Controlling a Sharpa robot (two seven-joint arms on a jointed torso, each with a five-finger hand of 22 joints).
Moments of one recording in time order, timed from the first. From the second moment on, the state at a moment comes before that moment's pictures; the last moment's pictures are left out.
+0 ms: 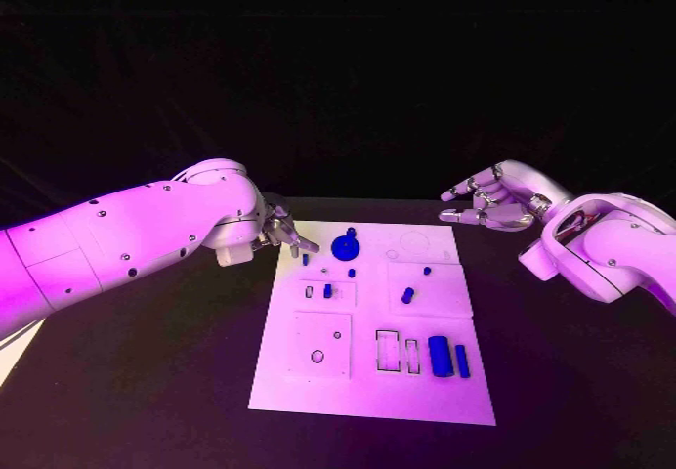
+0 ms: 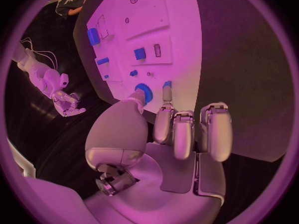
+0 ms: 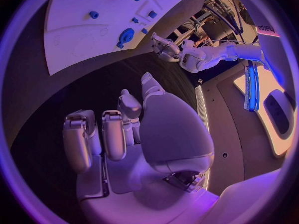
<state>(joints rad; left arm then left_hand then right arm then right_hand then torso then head) 1.39 -0.65 0.00 1.35 -1.03 0.24 -0.70 1.06 -0.03 0.11 0.29 0.05 0.87 0.08 0.53 0.57 1.43 0.01 1.37 1.31 1.47 -0.06 1.57 1.31 0.03 1.46 0.05 1.49 1.31 1.31 -1.06 0.00 1.63 -1.01 -0.37 0.04 1.35 -0.10 0.03 0.22 0.15 1.02 0.13 0.07 0.08 1.35 0.05 0.98 1.20 1.46 -0.03 1.49 1.31 0.01 1.47 0.07 1.57 1.31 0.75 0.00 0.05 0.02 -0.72</state>
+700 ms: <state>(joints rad) 1.40 -0.53 -0.03 1.16 -1.08 0.32 -0.70 1.06 -0.03 0.09 0.29 0.05 0.88 0.07 0.54 0.57 1.43 0.01 1.38 1.31 1.47 -0.06 1.57 1.31 0.03 1.46 0.05 1.49 1.31 1.31 -1.05 0.00 1.63 -1.01 -0.37 0.04 1.35 -0.10 0.03 0.22 0.15 1.02 0.13 0.07 0.08 1.35 0.05 0.98 1.20 1.46 -0.03 1.49 1.31 0.01 1.47 0.07 1.57 1.31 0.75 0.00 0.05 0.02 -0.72</state>
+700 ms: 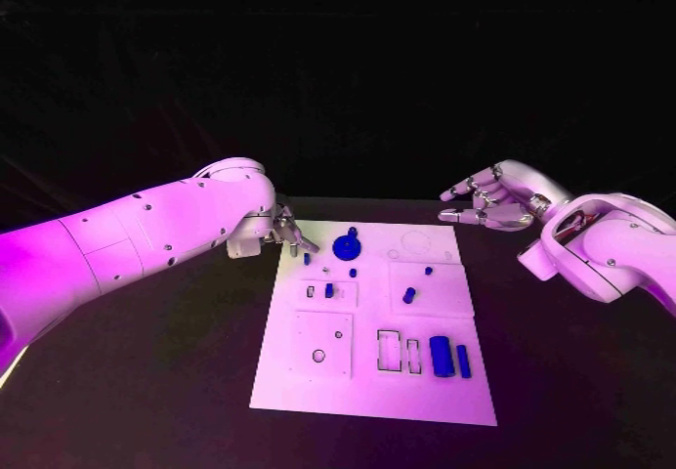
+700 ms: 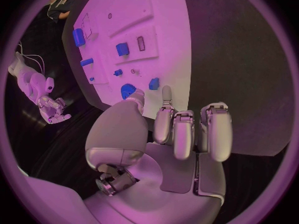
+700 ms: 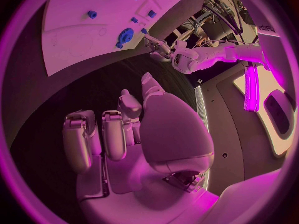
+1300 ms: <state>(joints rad) 1.39 -0.51 -0.03 1.14 -1.11 0.34 -0.70 1.08 -0.02 0.09 0.29 0.05 0.89 0.07 0.56 0.57 1.44 0.00 1.38 1.31 1.47 -0.06 1.57 1.31 0.03 1.46 0.05 1.49 1.31 1.31 -1.04 0.00 1.63 -1.01 -0.37 0.04 1.35 -0.10 0.03 0.22 0.15 1.02 0.13 0.07 0.08 1.35 0.05 0.98 1.20 1.46 -0.03 1.49 1.31 0.01 1.47 0.07 1.57 1.31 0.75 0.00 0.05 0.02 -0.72</state>
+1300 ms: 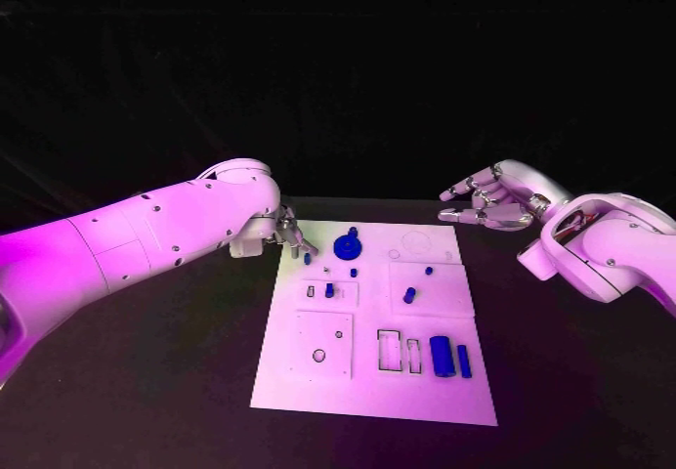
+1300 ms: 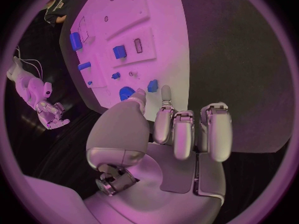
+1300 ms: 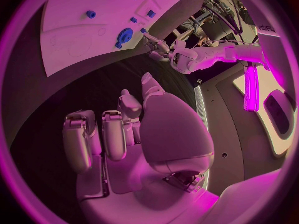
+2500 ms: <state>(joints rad) 1.38 -0.48 -0.03 1.12 -1.10 0.31 -0.69 1.29 0.07 0.22 0.16 0.05 0.87 0.05 0.60 0.57 1.43 -0.01 1.38 1.32 1.47 -0.07 1.57 1.31 0.03 1.47 0.04 1.49 1.31 1.31 -1.04 0.00 1.63 -1.01 -0.36 0.04 1.35 -0.10 0.02 0.23 0.15 1.02 0.13 0.07 0.08 1.35 0.05 0.98 1.20 1.46 -0.03 1.49 1.31 0.01 1.47 0.07 1.57 1.31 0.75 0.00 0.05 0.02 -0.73</state>
